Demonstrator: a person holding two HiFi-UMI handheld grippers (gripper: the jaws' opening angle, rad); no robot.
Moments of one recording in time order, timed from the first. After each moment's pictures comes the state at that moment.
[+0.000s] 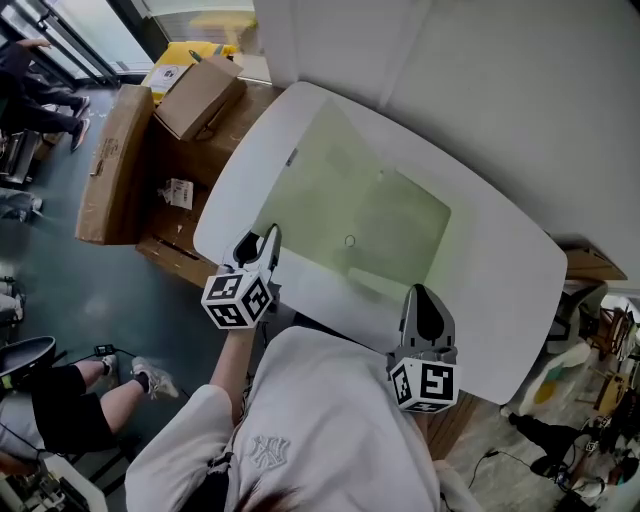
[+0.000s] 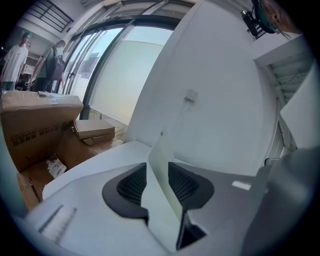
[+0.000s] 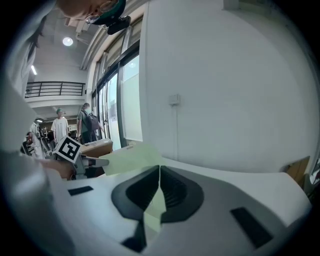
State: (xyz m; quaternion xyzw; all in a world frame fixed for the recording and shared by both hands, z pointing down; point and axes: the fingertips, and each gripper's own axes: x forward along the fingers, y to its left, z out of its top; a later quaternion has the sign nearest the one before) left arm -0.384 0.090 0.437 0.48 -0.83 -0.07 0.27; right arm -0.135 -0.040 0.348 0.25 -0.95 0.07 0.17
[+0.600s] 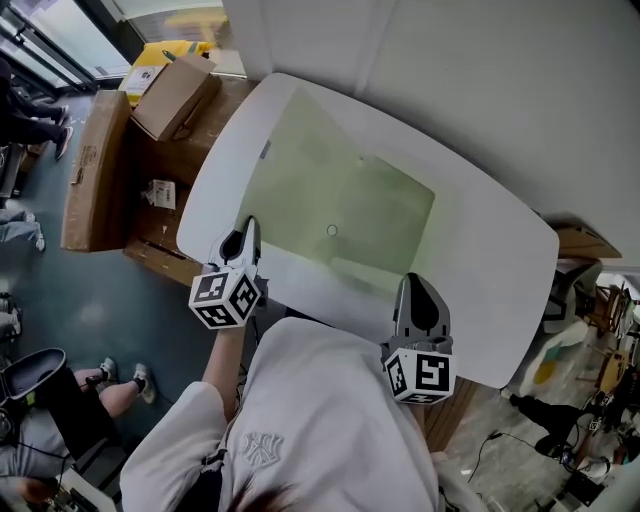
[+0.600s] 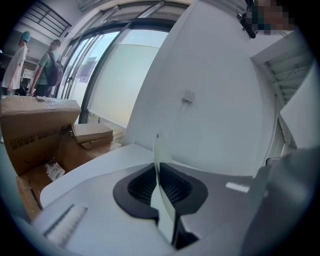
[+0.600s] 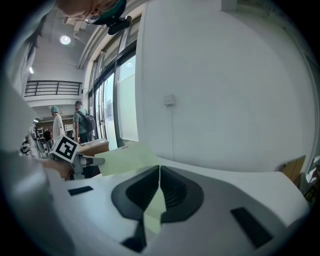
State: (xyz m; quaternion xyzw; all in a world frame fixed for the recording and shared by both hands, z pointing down) left arm -0.379 0.079 0.431 0.48 -0.84 -0.06 0.25; right arm -0.120 -0.053 0.350 0.26 -0.95 0.07 0.17
